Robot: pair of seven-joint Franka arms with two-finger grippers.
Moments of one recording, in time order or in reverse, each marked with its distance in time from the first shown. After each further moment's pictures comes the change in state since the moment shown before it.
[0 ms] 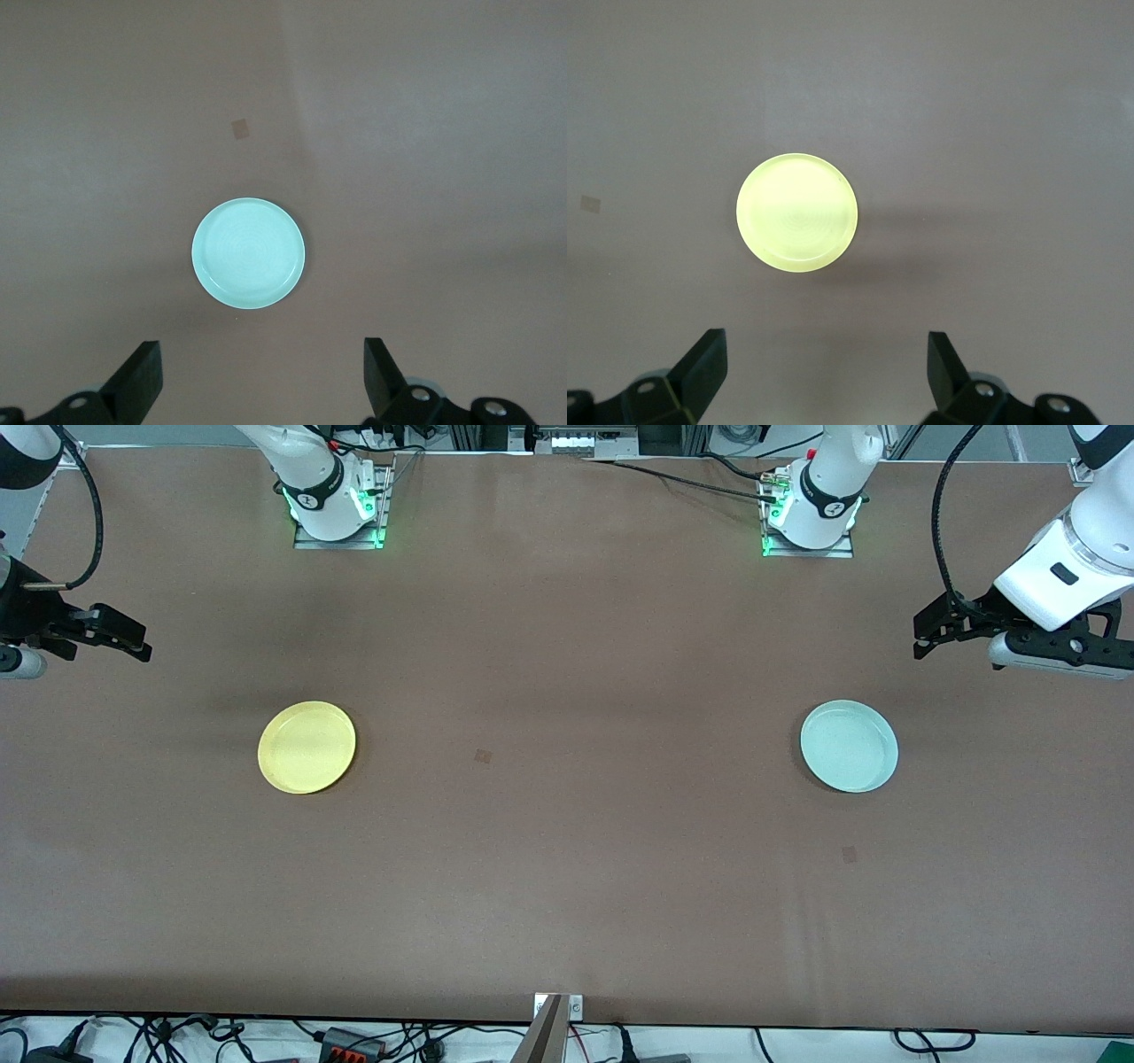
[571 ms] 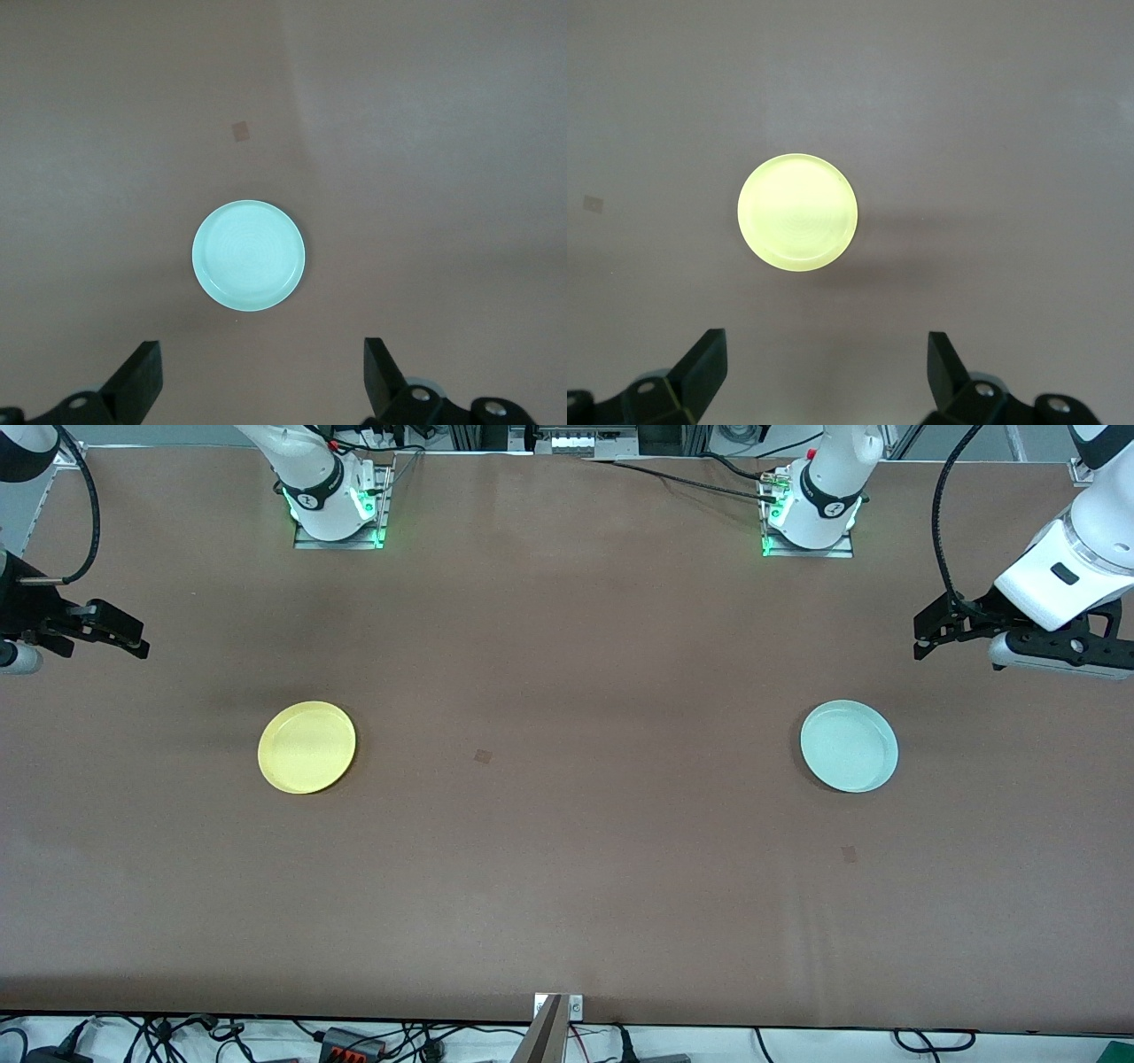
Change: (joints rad) left arm 0.000 0.000 0.000 0.000 0.000 0.009 0.000; right arm 0.000 -0.015 0.000 0.000 0.000 -0.007 0.000
